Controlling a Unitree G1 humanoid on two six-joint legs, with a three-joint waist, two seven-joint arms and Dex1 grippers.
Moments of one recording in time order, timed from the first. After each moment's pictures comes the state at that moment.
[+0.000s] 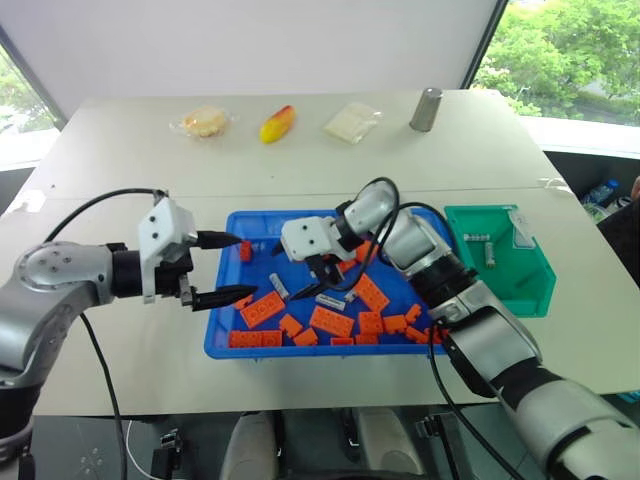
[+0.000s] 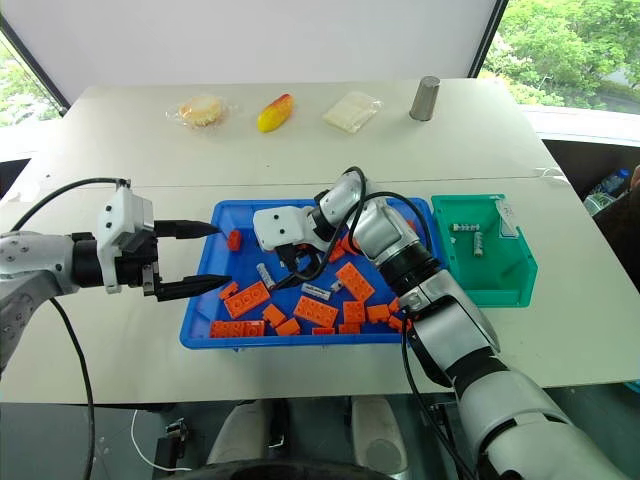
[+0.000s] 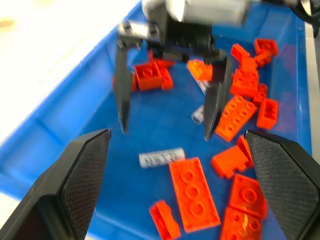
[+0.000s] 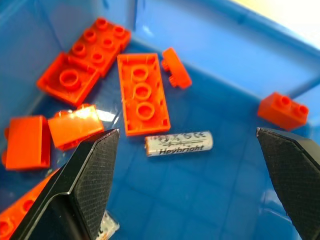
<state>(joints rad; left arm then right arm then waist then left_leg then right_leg) -0.25 0.95 0.17 -0.43 -0.64 0.64 -1.04 -0.99 -0.21 0.45 0.49 -0.19 0.03 1.44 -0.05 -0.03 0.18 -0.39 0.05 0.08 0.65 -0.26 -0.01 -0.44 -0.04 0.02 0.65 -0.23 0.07</state>
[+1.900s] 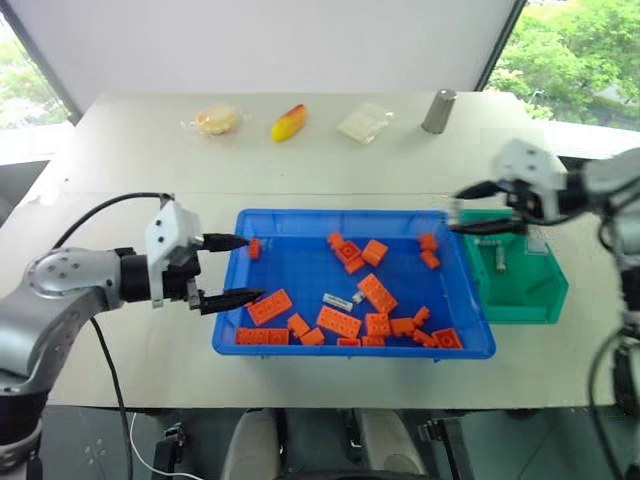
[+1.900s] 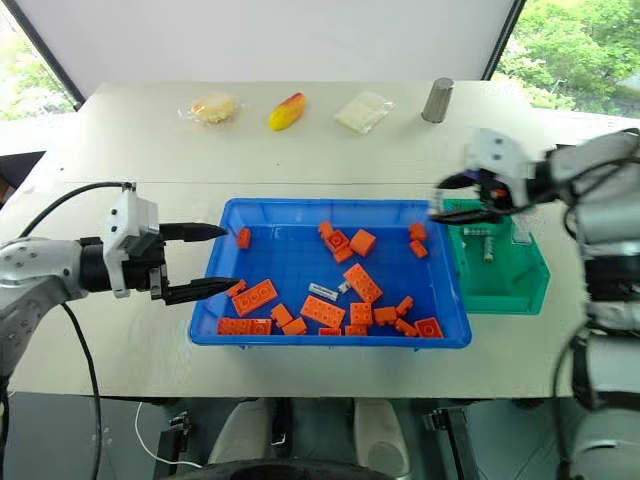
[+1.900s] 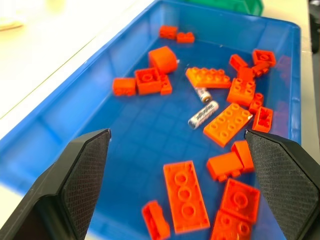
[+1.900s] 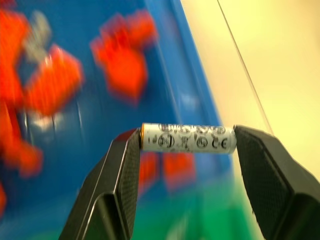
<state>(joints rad) -0.24 0.91 0.14 -0.45 -0.66 0.64 -1.02 -0.70 -1.00 -0.02 0.25 0.02 0.32 1.45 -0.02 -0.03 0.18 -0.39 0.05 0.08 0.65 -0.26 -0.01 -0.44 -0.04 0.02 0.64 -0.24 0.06</state>
